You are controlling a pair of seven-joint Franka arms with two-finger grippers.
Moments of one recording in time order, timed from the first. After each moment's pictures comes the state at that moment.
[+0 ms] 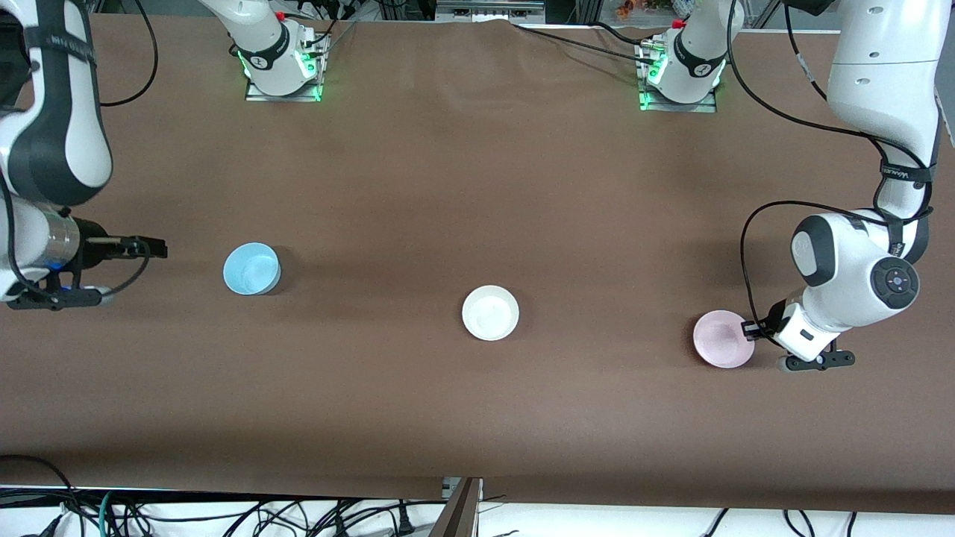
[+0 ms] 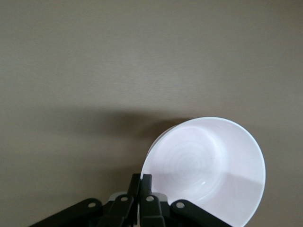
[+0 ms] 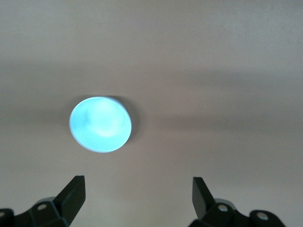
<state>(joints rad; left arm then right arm) 0.04 0.61 0.03 -1.67 -0.13 2.28 0.01 -0.01 0.40 -0.08 -1.54 -0.03 1.70 -0.12</state>
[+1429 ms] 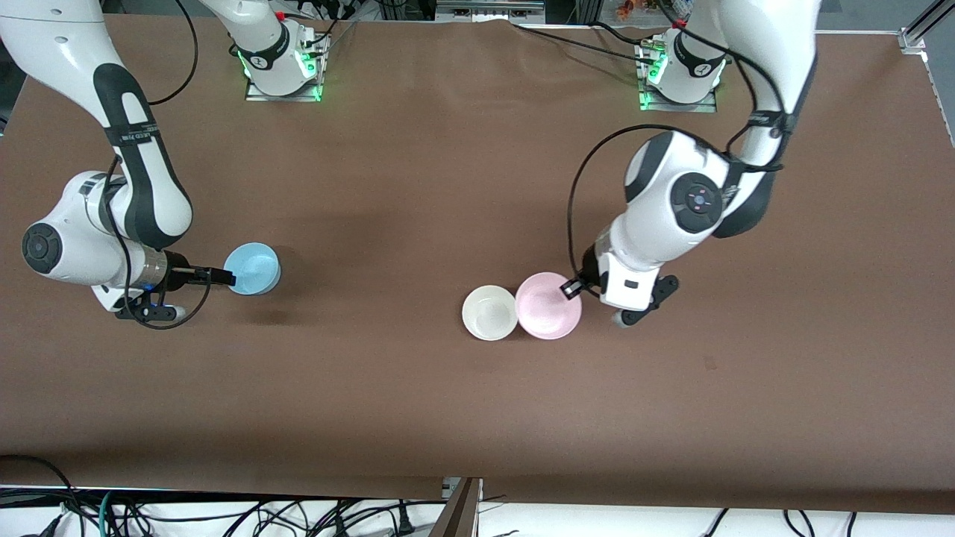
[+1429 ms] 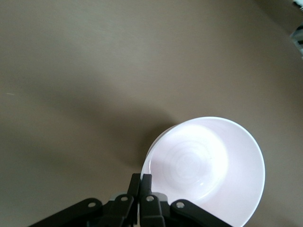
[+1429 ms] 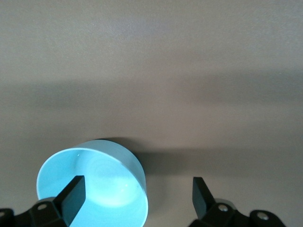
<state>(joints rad) -0.33 0.52 -0.16 -1.58 -0.19 2.25 -1.06 -0.02 0.50 -0.08 -1.89 0.20 2.22 -0.18</state>
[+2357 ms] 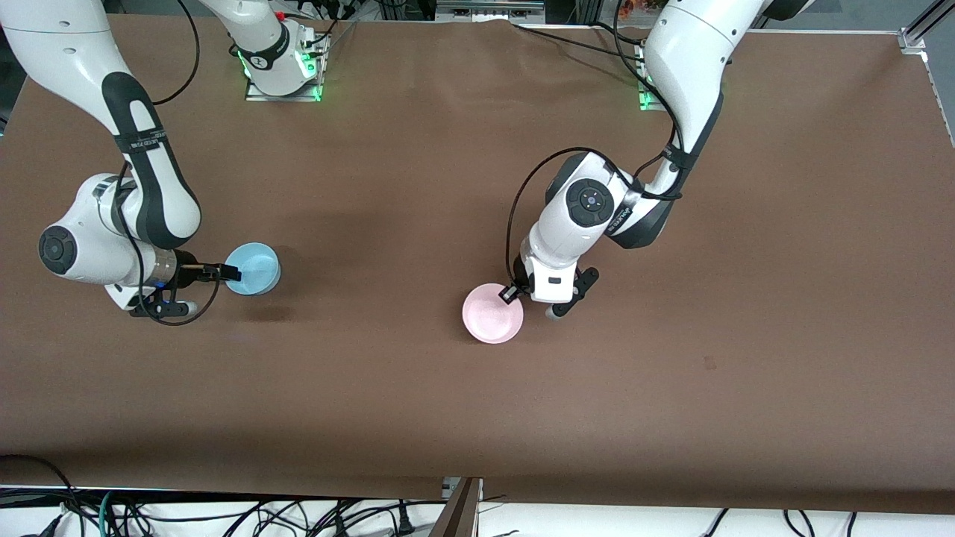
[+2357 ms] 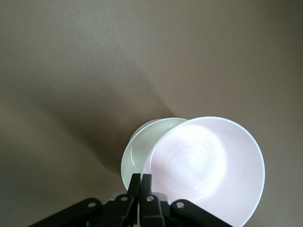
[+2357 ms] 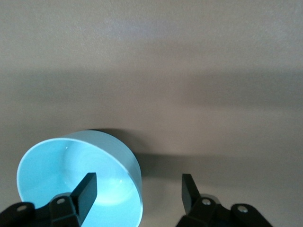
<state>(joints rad) -0.47 0.68 -0.15 -1.57 -0.12 2.47 -1.33 -0.02 0.51 -0.08 -1.92 0.20 2.23 -0.24</state>
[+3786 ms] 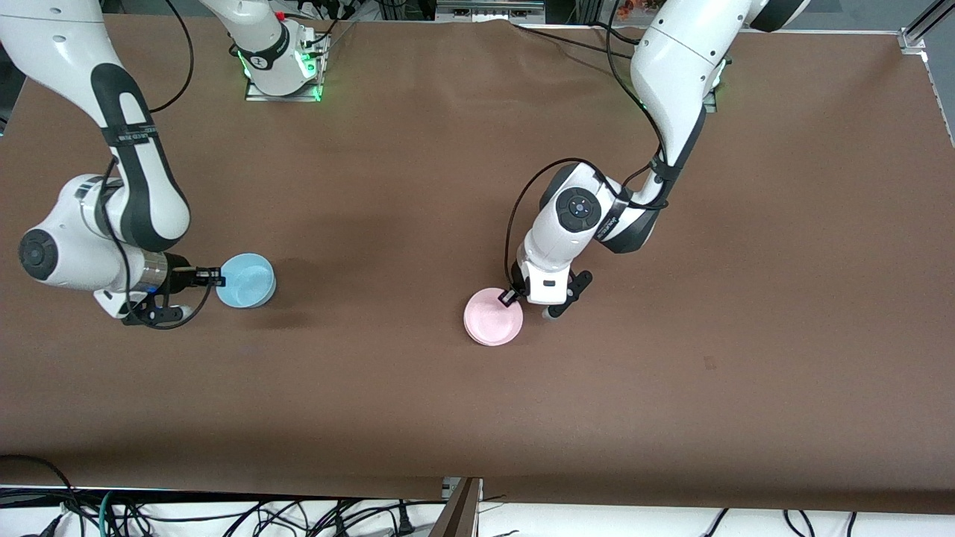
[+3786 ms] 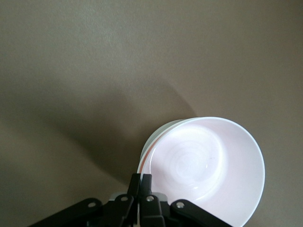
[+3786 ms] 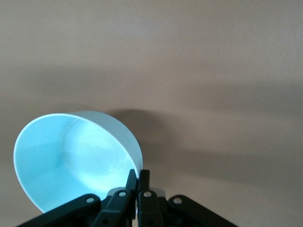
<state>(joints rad) -0.50 0.74 -0.12 -1.60 -0.11 2.56 -1.35 -0.02 0.50 -0.06 -1.79 0.20 2.10 -0.29</state>
